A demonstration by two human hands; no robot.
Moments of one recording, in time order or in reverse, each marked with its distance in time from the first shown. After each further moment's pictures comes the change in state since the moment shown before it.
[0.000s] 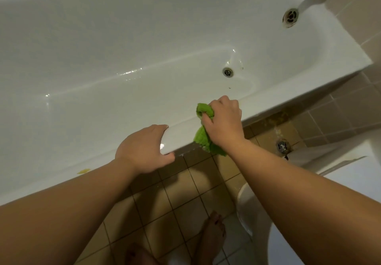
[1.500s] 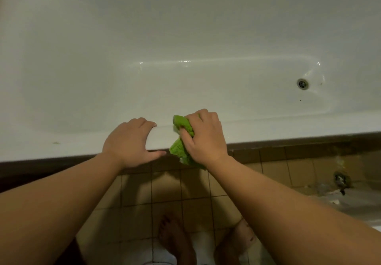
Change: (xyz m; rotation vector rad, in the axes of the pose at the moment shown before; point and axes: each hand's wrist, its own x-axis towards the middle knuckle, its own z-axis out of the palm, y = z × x) left_hand -0.174 -0.189 -0.024 0.168 0.105 -0.257; right_hand -0.102 -0.227 0.091 0.201 -0.180 -0.489
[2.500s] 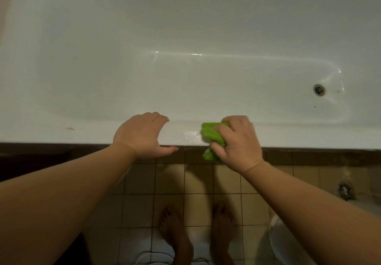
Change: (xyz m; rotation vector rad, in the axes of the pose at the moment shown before) left_hand 0.000 -0.008 0.000 -0.040 -0.040 -0.047; right_hand -0.010 0.045 -0.015 -0.205 0.014 -0.277
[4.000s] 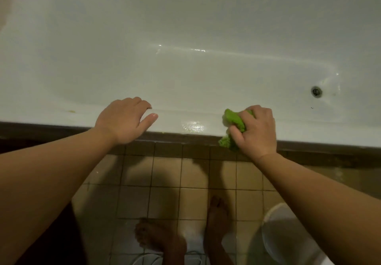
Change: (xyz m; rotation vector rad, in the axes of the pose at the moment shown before) left_hand -0.018 -0.048 0.009 0.024 0.099 -0.006; right_hand -0.012 0.027 -0.019 -0.072 -0.021 0.247
